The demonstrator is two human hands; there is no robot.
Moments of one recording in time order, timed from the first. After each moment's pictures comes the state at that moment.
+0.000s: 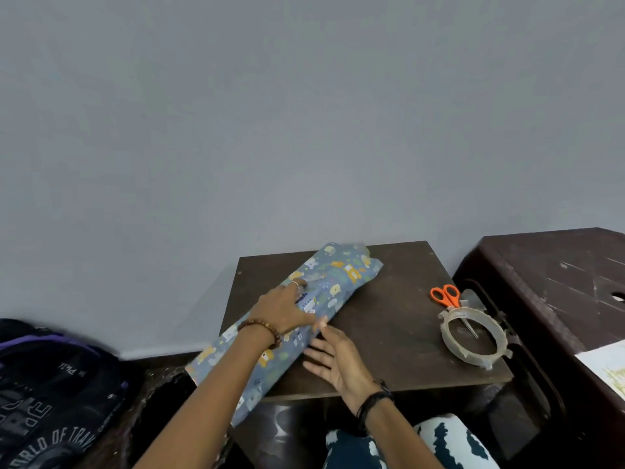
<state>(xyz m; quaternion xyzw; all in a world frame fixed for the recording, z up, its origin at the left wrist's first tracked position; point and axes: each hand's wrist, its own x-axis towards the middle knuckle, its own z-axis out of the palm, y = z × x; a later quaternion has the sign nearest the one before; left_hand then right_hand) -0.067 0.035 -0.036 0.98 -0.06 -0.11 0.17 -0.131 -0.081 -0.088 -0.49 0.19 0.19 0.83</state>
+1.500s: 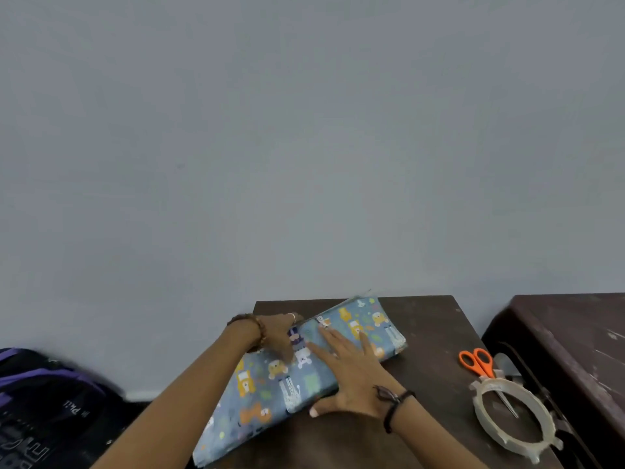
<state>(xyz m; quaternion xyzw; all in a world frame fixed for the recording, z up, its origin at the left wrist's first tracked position) -0.007 0.075 -0.001 0.93 -0.09 -0.31 0.16 -0.060 -0.107 -0.075 -0.95 -0.30 0.01 0.11</state>
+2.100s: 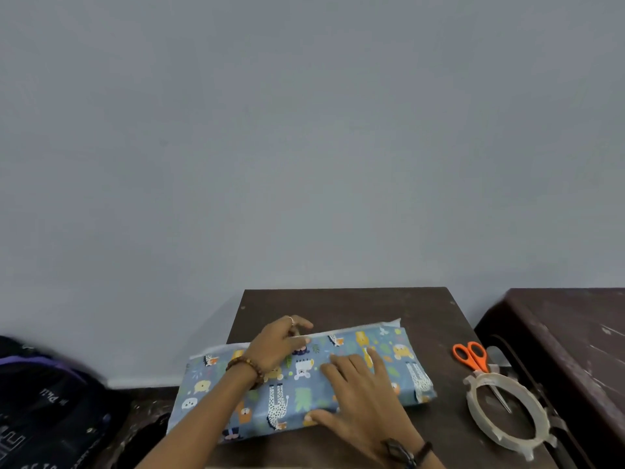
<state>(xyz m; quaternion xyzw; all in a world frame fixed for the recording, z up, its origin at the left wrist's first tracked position) -0.019 0.067 -0.078 0.90 -0.12 -0.06 0.42 -0.092 -0.113 -0.102 -0.93 -0.24 -0.26 0.07</state>
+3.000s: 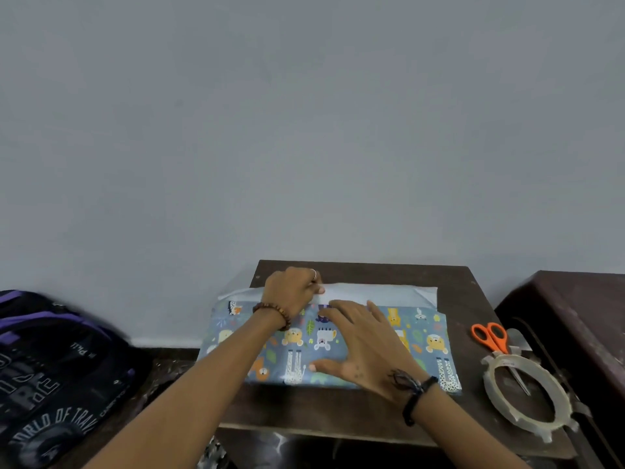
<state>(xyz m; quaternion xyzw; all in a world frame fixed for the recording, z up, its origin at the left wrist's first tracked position) -0.003 0.049 -0.043 0.98 -0.09 0.06 0.15 -0.074 -0.109 -0.064 -0.95 -0.28 -0.04 0.14</state>
